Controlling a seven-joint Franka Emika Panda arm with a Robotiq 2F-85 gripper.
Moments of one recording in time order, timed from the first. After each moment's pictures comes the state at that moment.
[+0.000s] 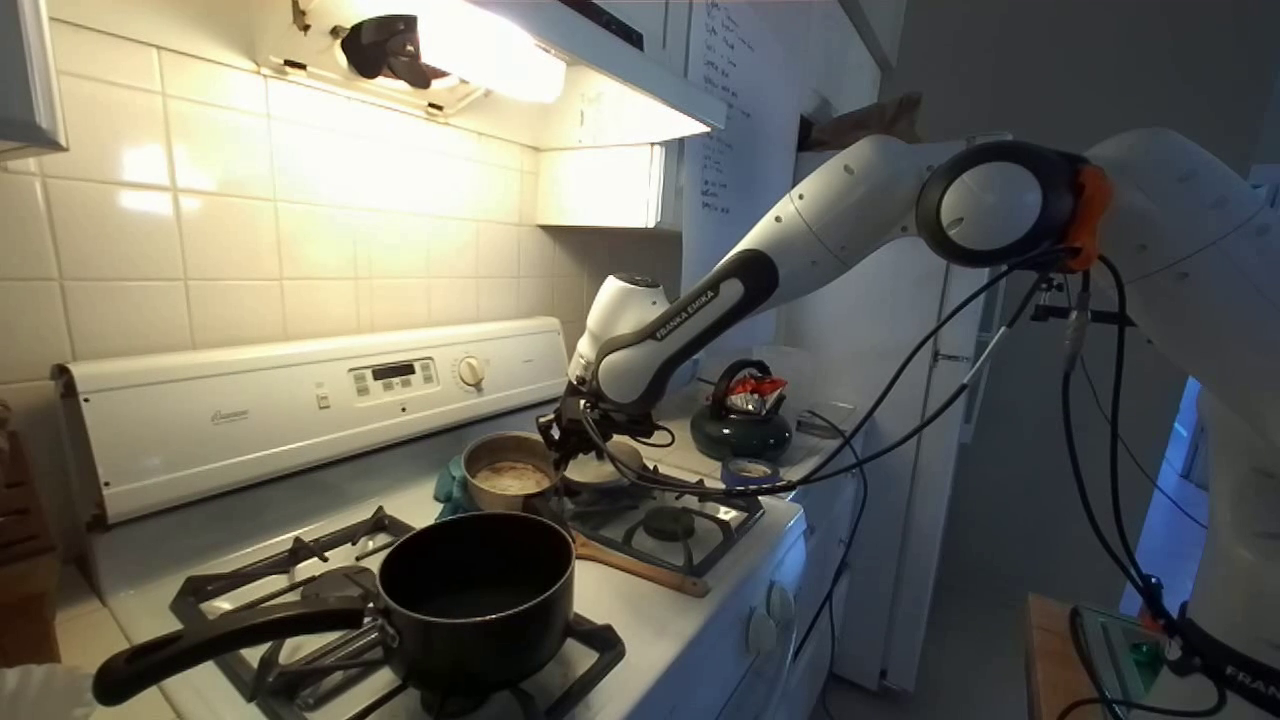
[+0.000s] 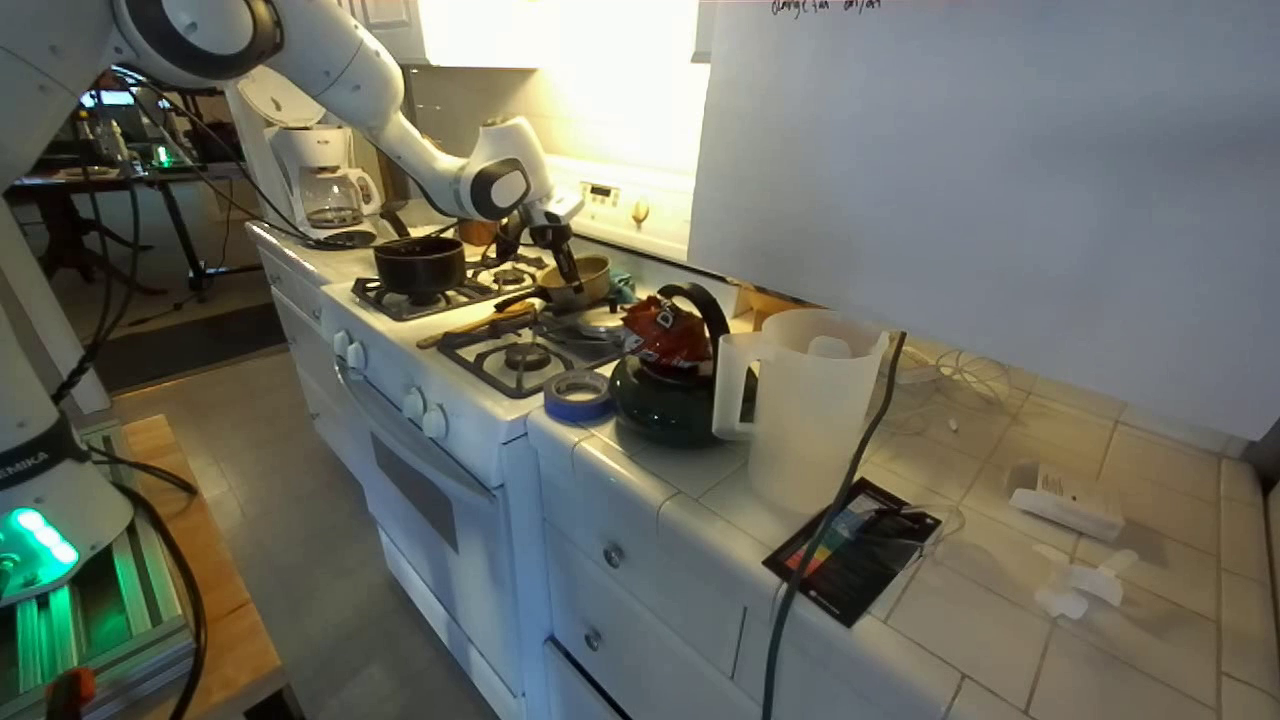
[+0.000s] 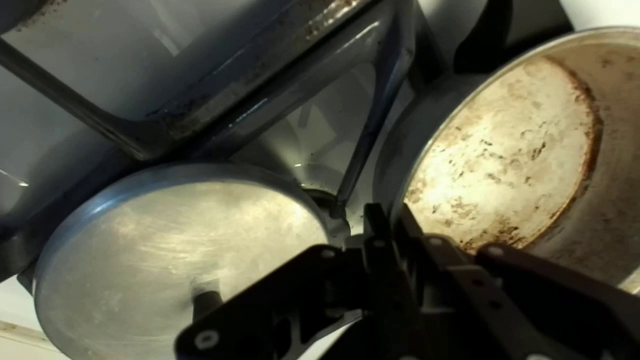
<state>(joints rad) 0.17 0.76 -0.15 -1.55 0.01 2.74 0.72</state>
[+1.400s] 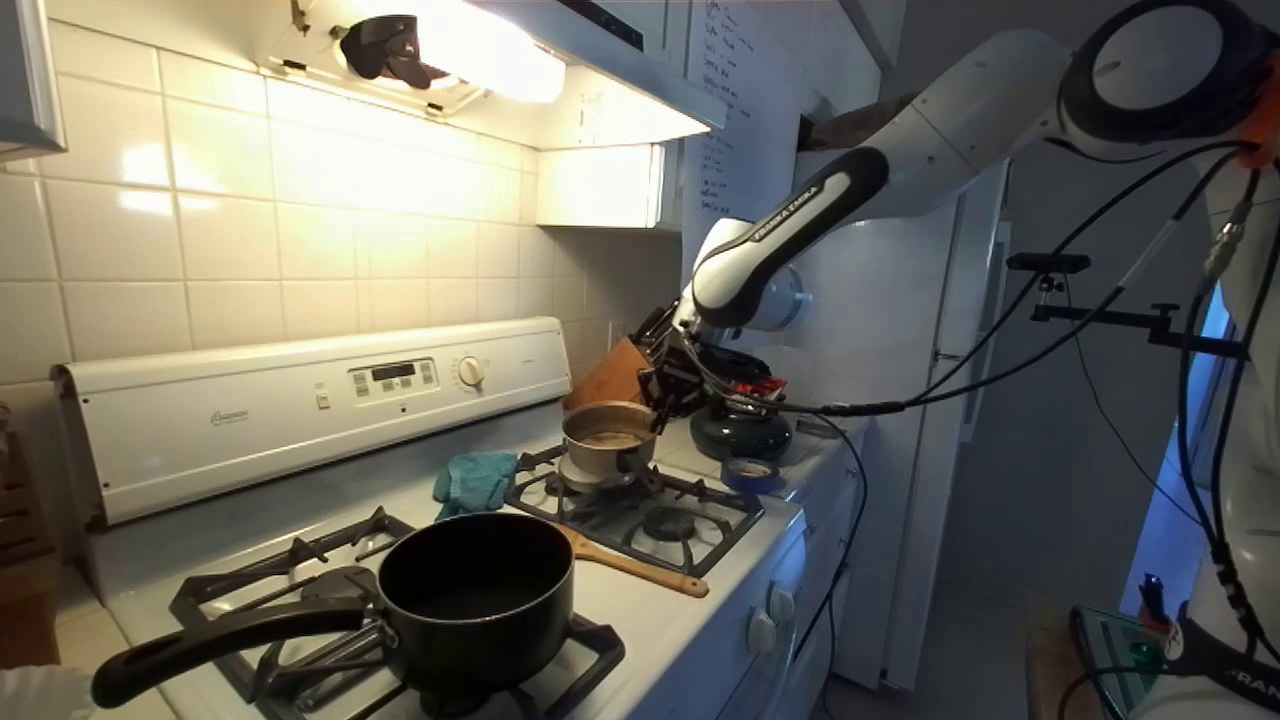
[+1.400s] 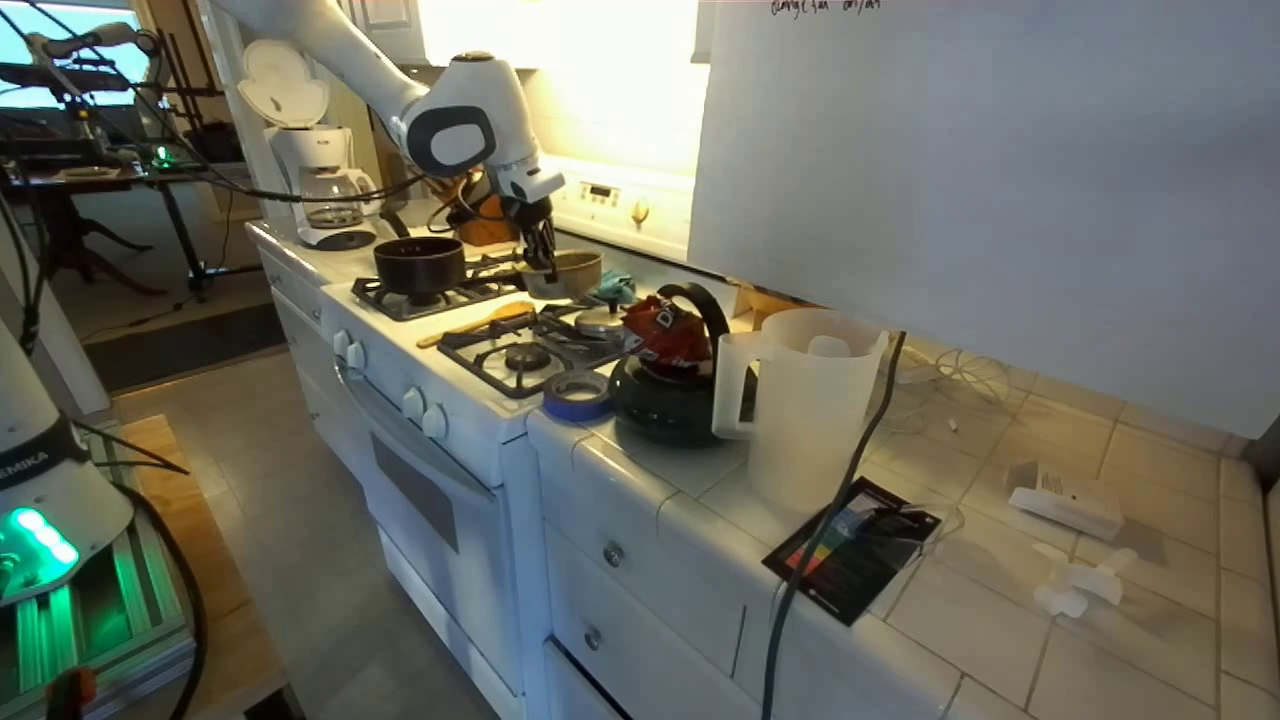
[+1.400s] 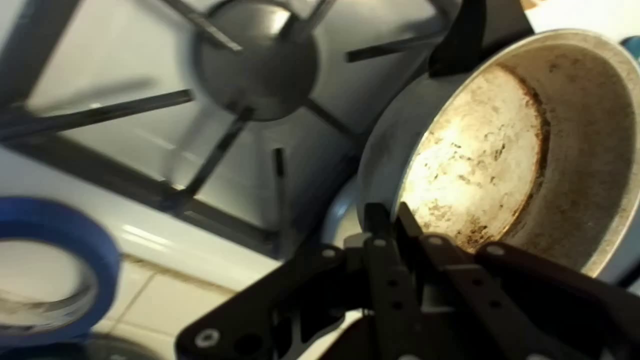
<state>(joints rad) 0.03 0.30 -0.13 -2.04 0.21 2.67 0.63</state>
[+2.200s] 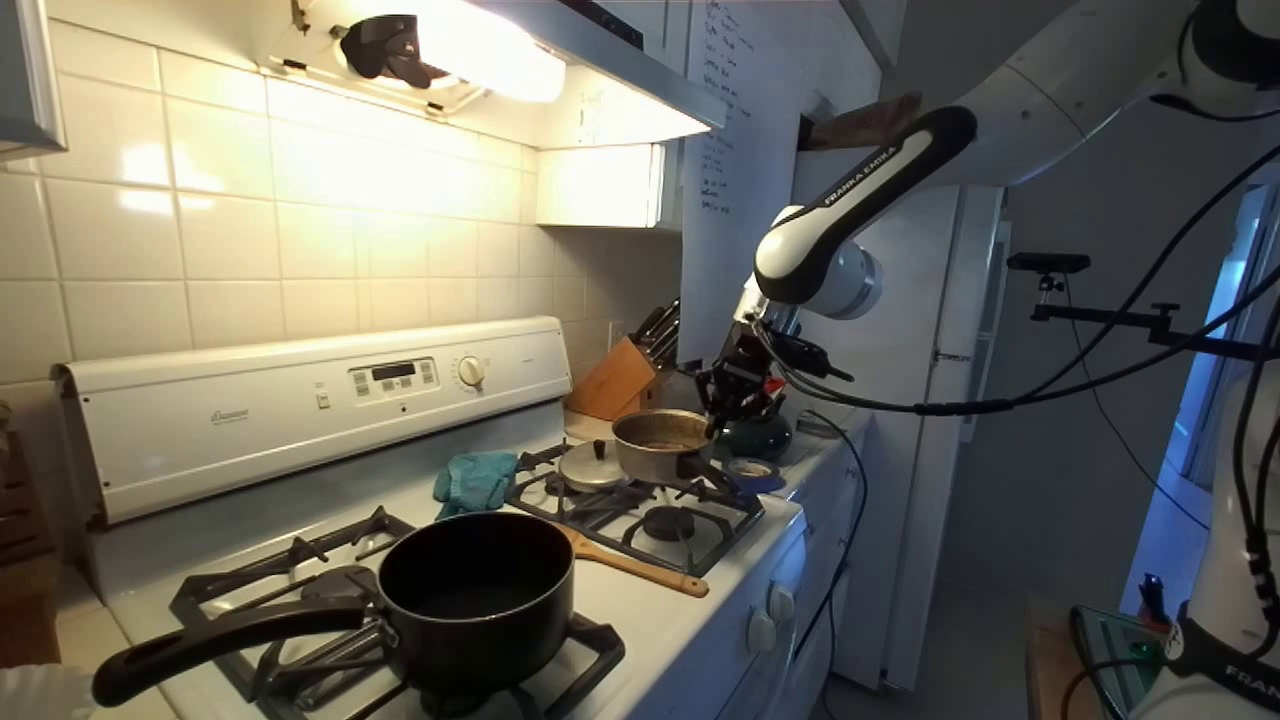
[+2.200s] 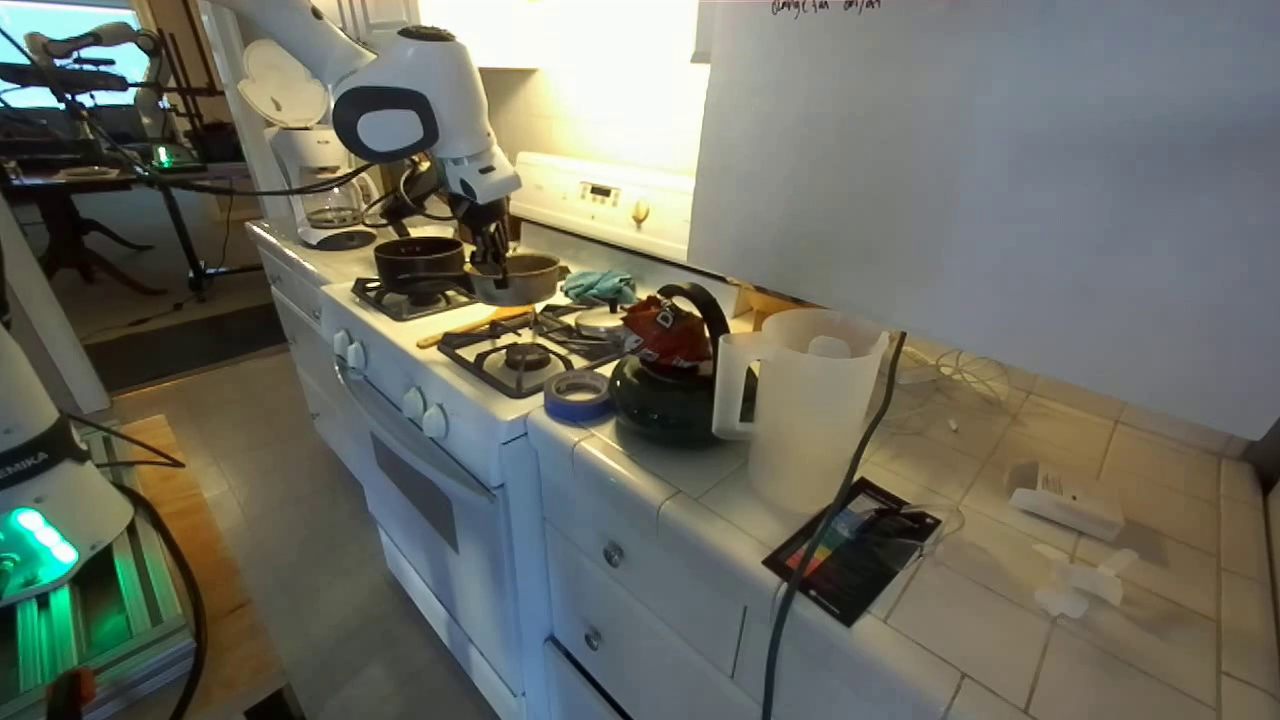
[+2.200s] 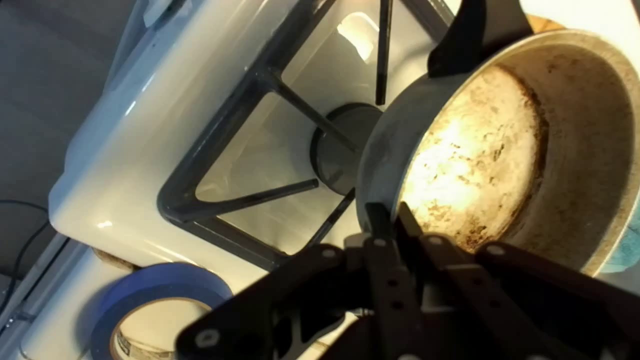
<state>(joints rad) -0.02 0.06 -0.12 -2.31 0.34 2.61 0.47</state>
